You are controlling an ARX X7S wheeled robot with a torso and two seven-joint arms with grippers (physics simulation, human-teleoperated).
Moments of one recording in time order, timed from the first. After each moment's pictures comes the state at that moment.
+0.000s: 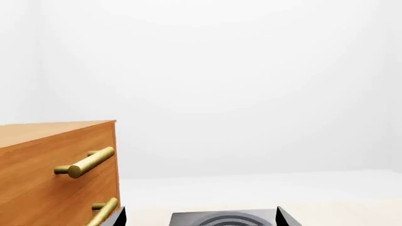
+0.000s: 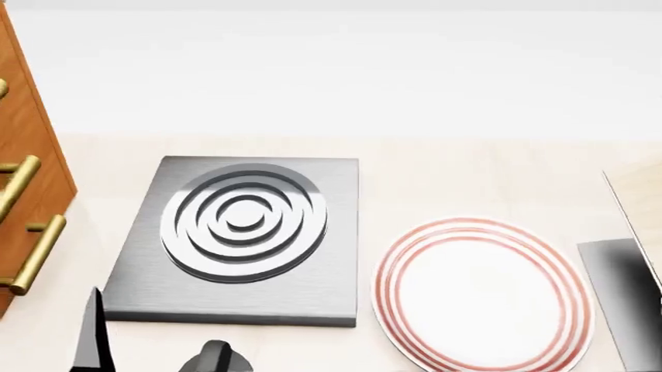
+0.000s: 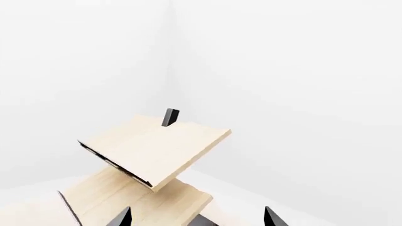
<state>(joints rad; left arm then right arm) 0.09 -0.30 0.23 0.87 -0.16 -0.45 -0.38 -0.63 0.77 0.12 -0.50 0.43 -0.29 1.09</state>
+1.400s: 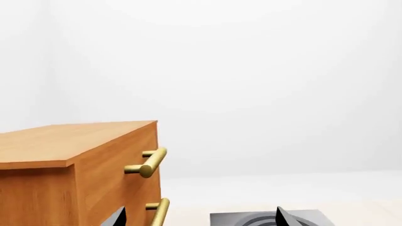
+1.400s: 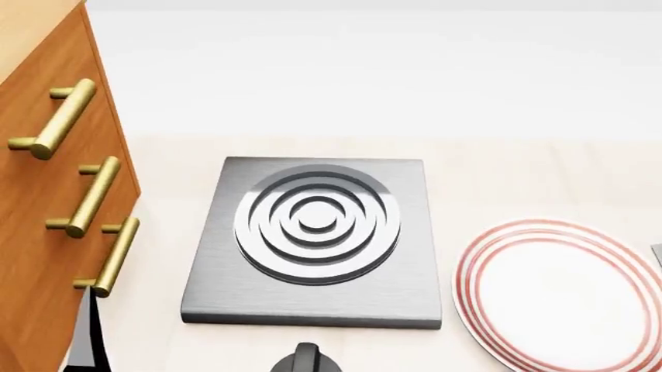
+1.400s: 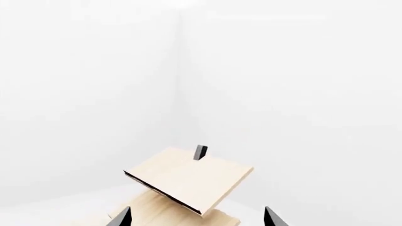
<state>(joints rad) 0.08 -0.33 0.24 0.88 -0.18 -0.44 -0.42 -0.76 0.53 0.53 -0.97 0.45 0.10 0.86</state>
